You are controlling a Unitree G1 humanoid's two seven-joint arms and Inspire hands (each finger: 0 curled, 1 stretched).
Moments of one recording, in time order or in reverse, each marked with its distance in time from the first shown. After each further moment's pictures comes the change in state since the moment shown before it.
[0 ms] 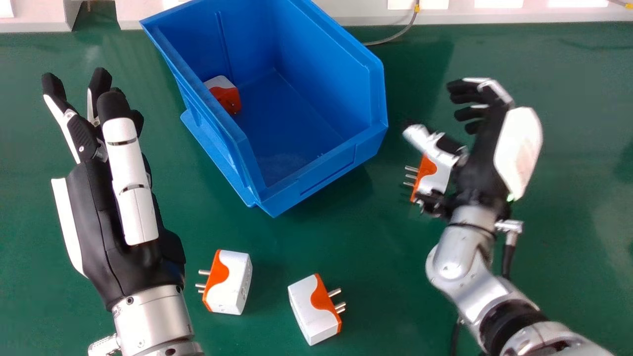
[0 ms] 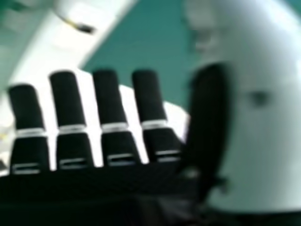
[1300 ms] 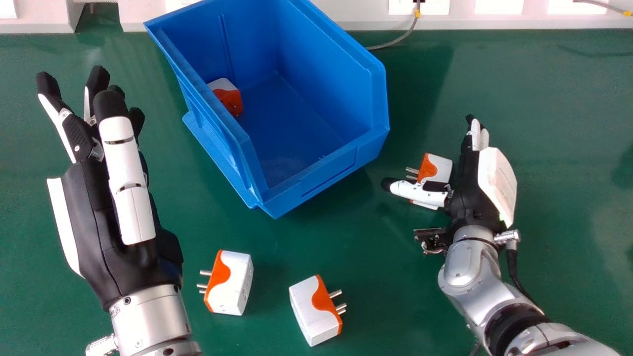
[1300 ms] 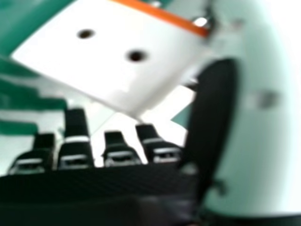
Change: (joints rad) left arm 0.001 0.000 0.002 -0.014 0.001 0.002 0.007; right arm -0.009 -0.034 -0.065 0.064 0.082 0.115 0.295
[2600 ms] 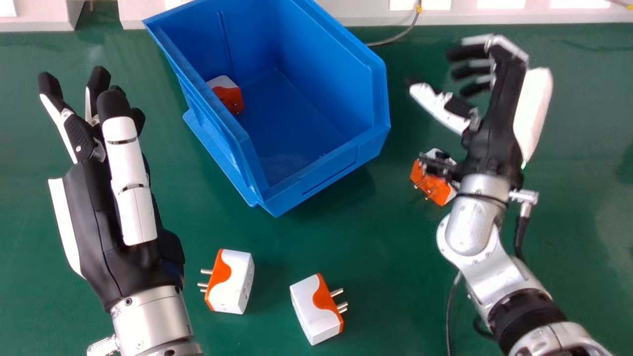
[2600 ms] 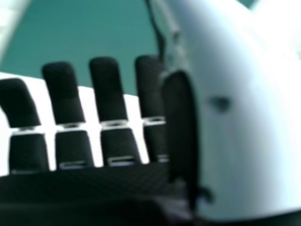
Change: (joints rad) left arm 0.006 0.000 -0.008 -0.004 -0.001 0.003 0.000; right arm 0.091 -0.008 -0.016 -0.492 -0.027 -0.281 -0.193
